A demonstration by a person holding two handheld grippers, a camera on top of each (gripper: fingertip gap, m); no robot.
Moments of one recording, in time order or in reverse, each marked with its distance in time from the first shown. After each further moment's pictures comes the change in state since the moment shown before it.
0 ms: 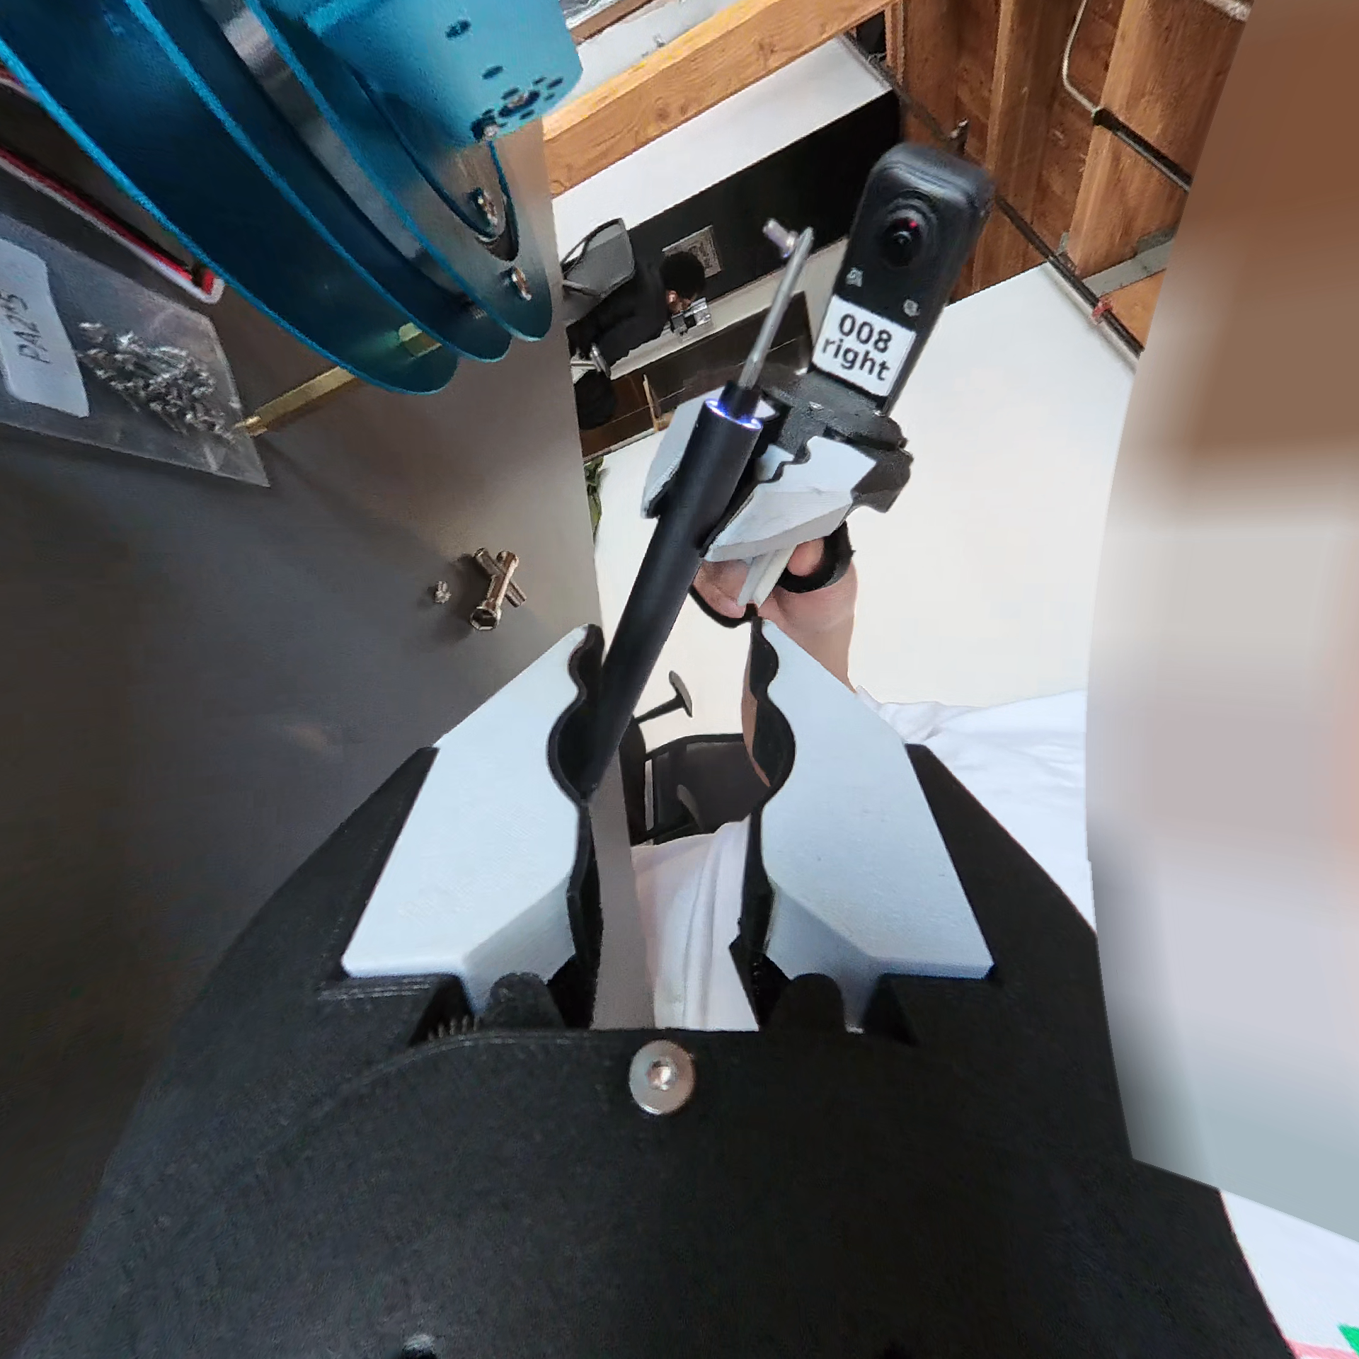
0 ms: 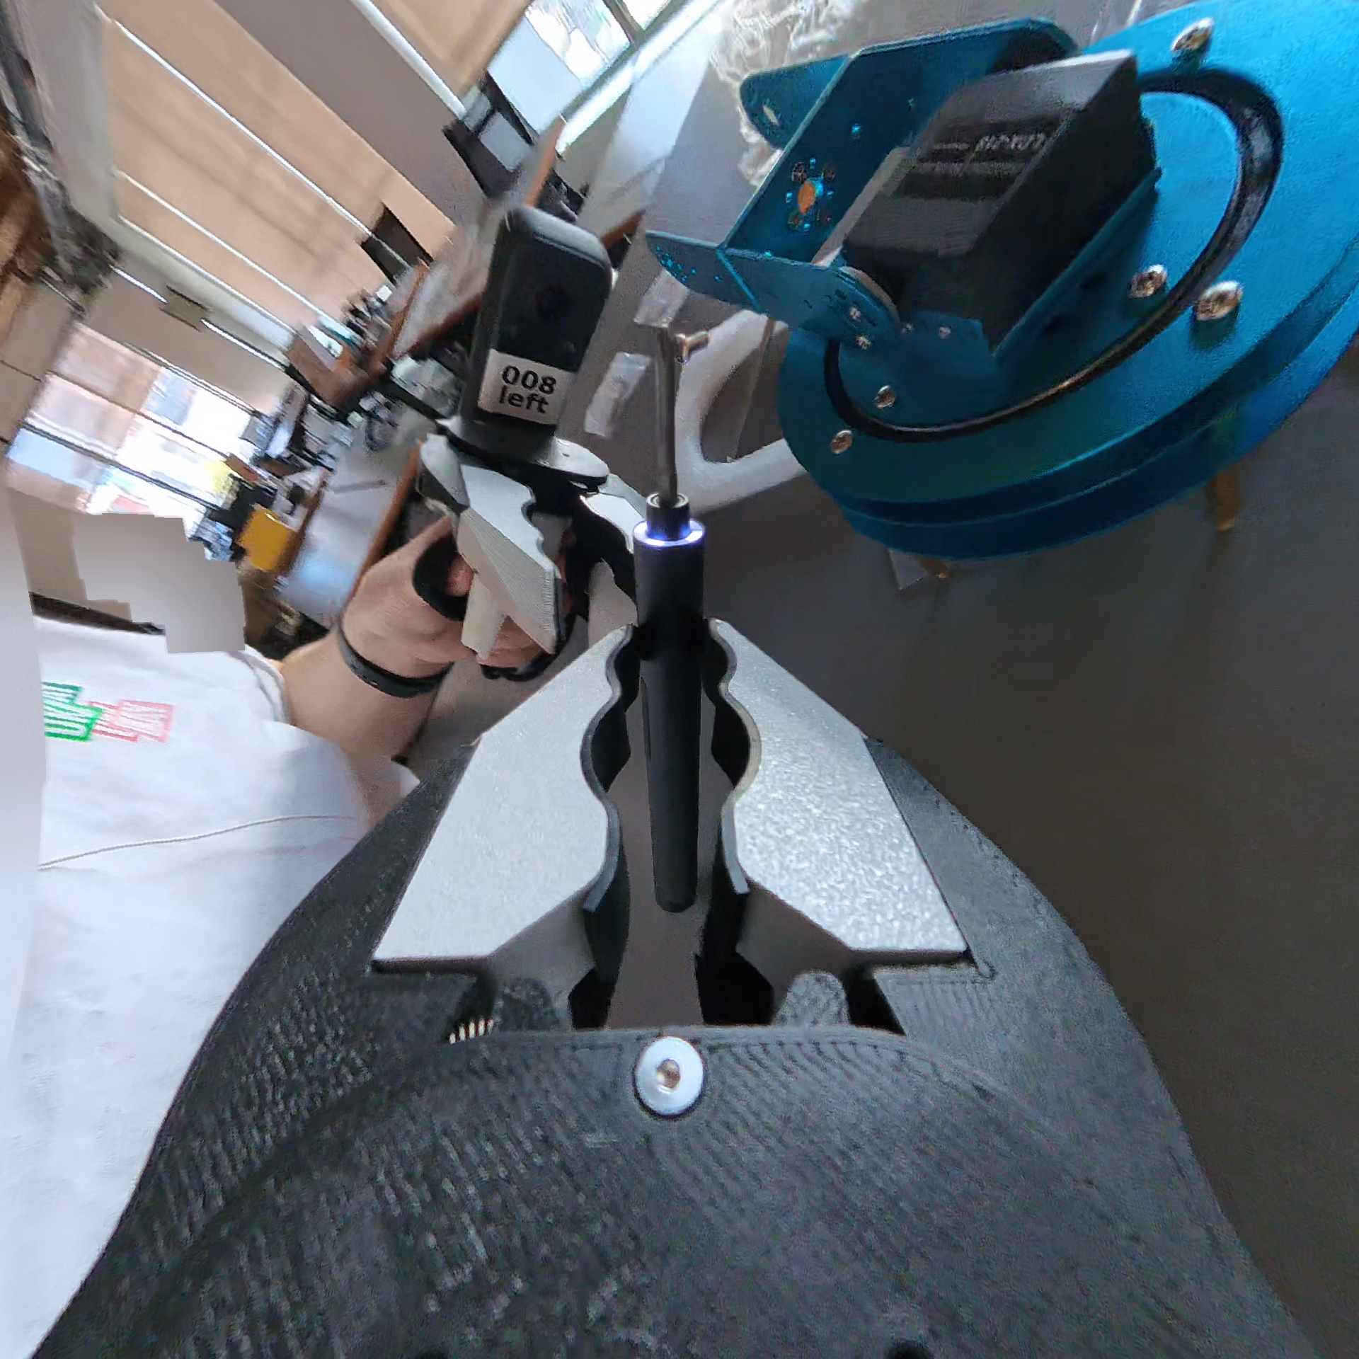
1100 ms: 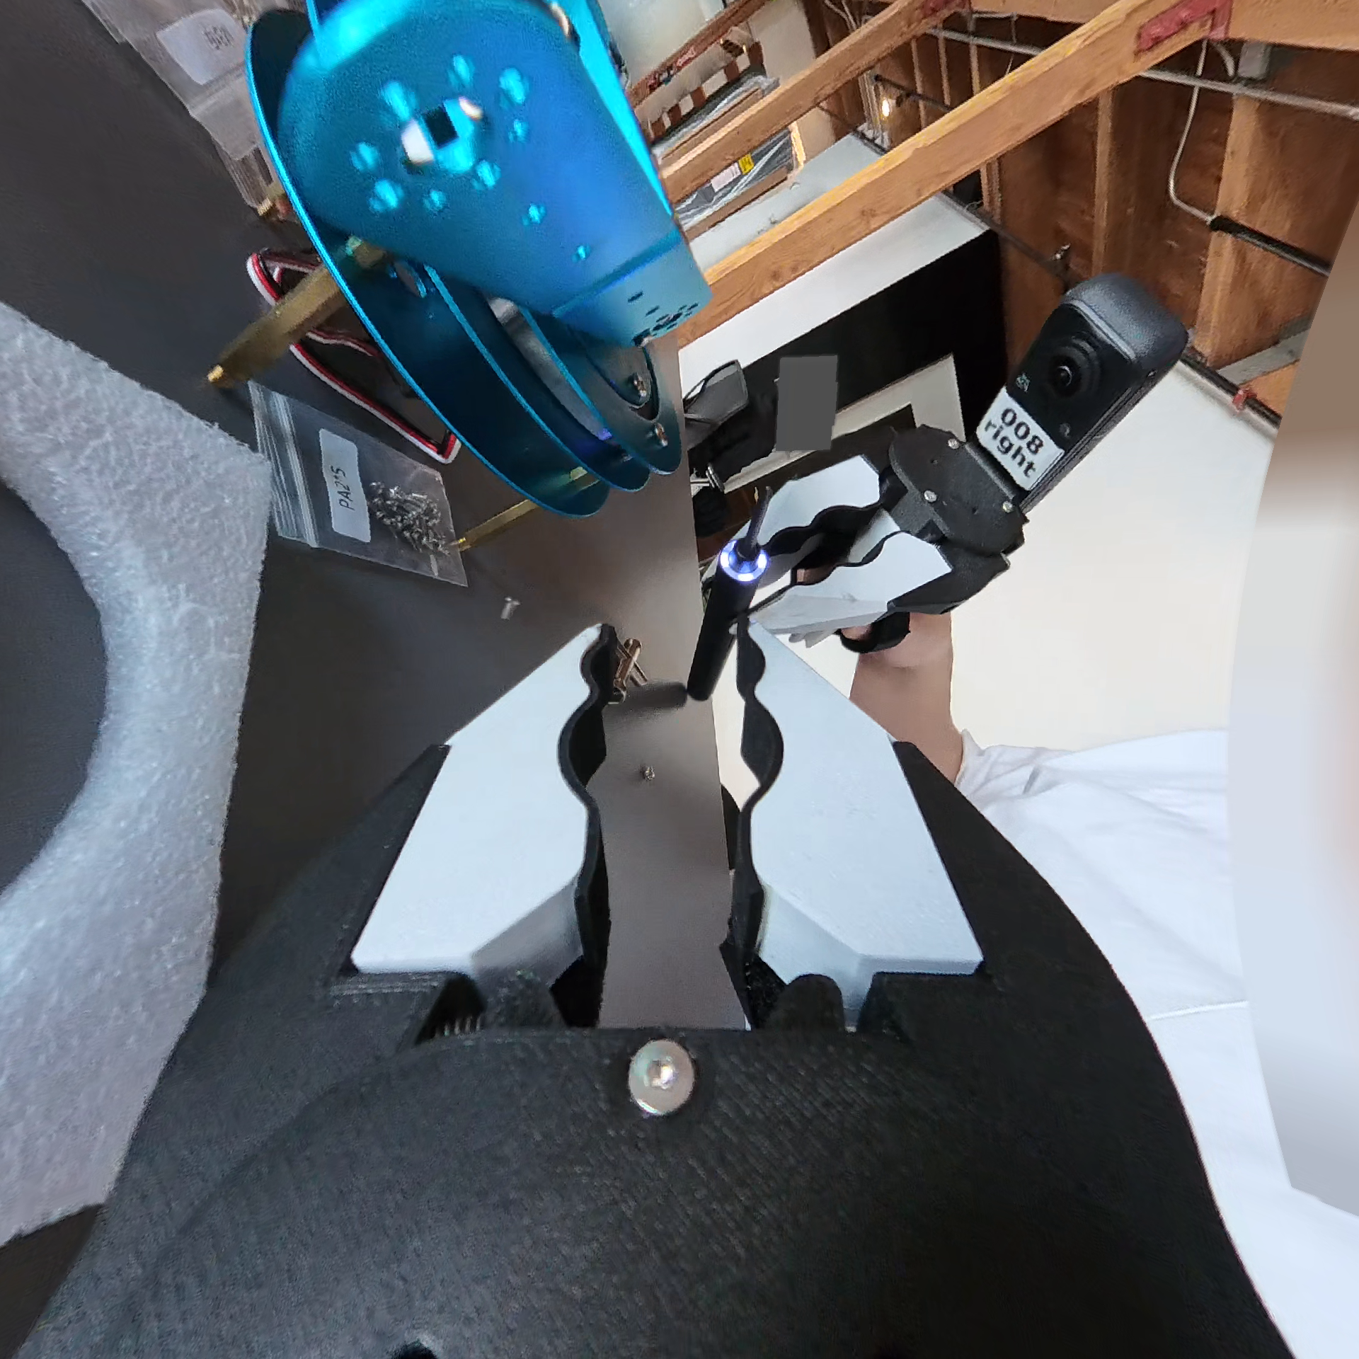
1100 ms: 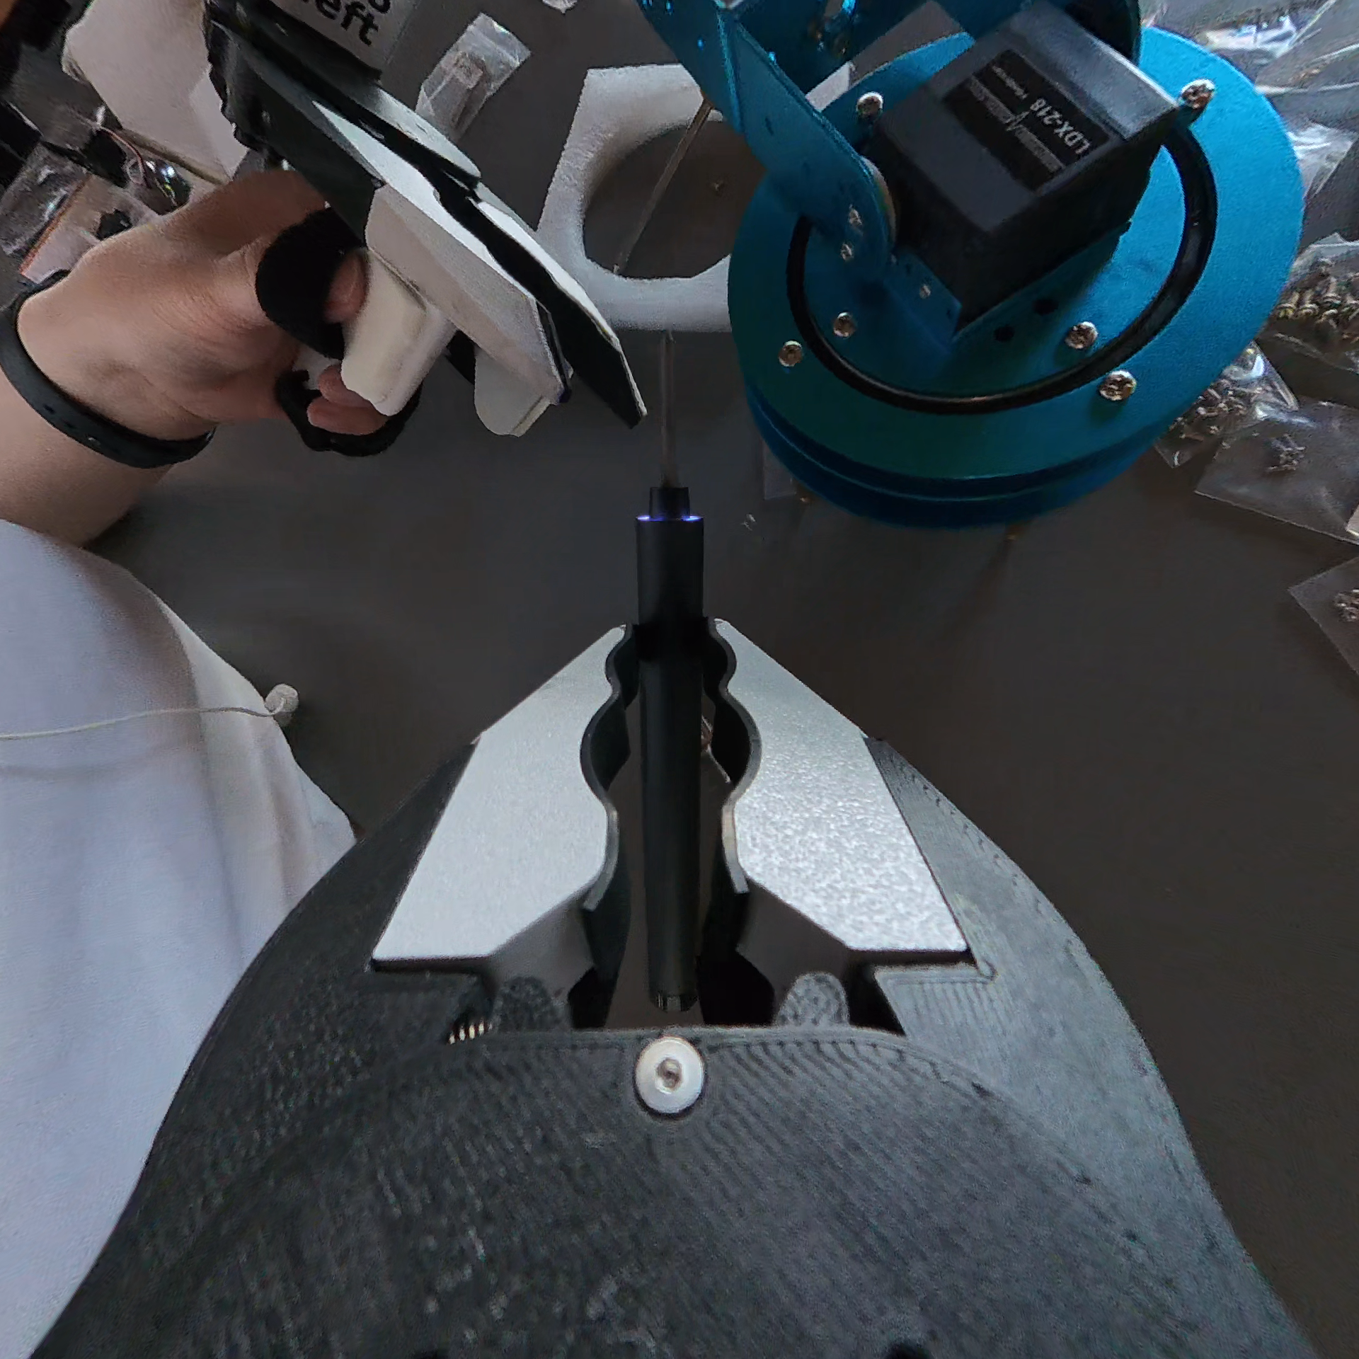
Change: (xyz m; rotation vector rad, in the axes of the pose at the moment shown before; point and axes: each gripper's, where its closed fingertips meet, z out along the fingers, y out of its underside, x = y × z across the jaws) left arm -0.030 -0.030 -0.019 0.163 -0.174 0.086; right arm 0.031 0.017 -0.019 -0.299 0.230 -0.400
